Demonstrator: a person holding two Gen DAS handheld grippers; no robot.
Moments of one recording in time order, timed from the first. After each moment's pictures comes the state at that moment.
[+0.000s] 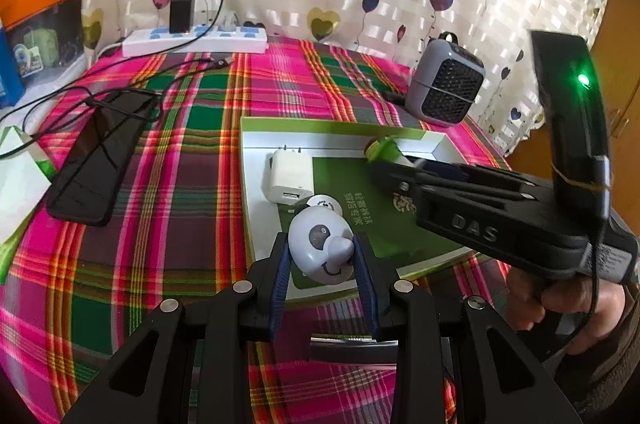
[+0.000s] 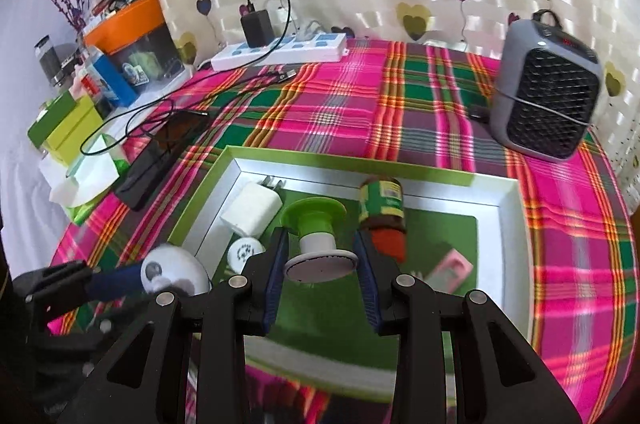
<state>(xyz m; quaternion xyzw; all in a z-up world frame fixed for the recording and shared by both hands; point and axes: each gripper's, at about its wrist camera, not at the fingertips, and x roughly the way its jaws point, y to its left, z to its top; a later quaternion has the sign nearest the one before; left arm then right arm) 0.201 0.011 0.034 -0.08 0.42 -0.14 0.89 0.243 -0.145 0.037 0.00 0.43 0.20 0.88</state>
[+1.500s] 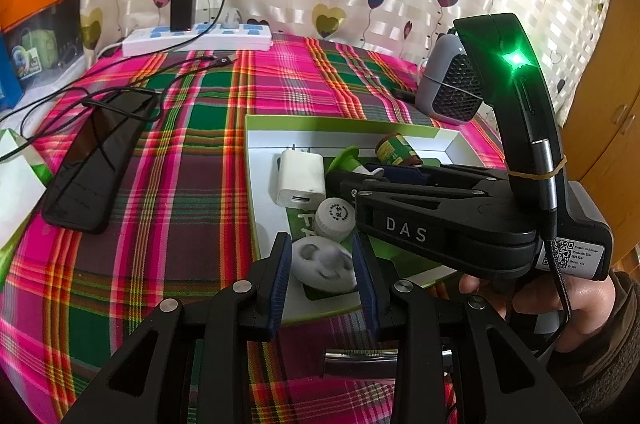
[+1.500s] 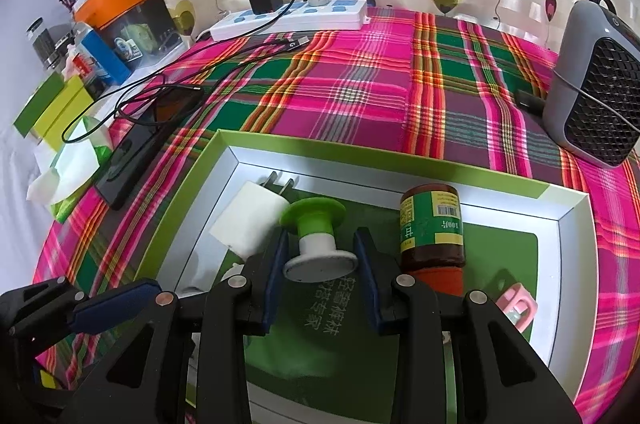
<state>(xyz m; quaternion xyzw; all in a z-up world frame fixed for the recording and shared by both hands) 0.208 0.009 0.027 -0.07 0.42 -0.13 0.89 0.270 -0.119 0.011 -0.01 0.46 0.21 0.86</state>
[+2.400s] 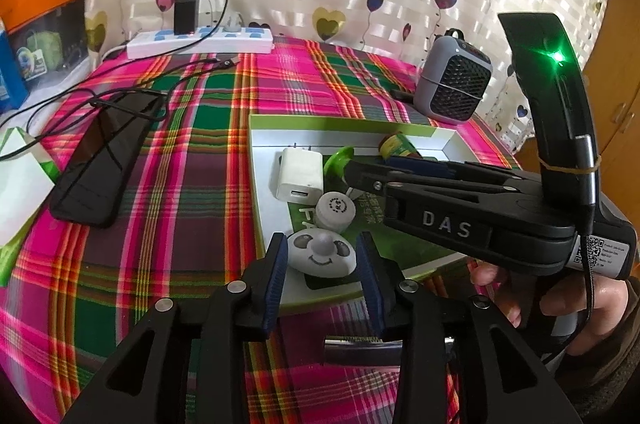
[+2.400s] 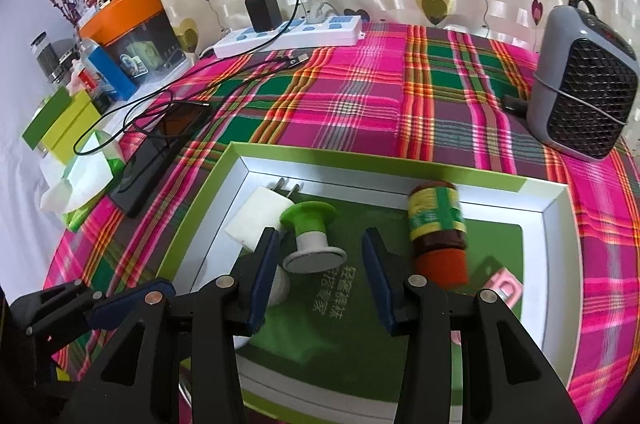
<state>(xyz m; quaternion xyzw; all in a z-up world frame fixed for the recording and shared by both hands) 0.200 0.012 0.032 -0.07 0.41 -0.13 0.90 0.254 -0.128 0.026 0.01 0.44 0.20 0.87</state>
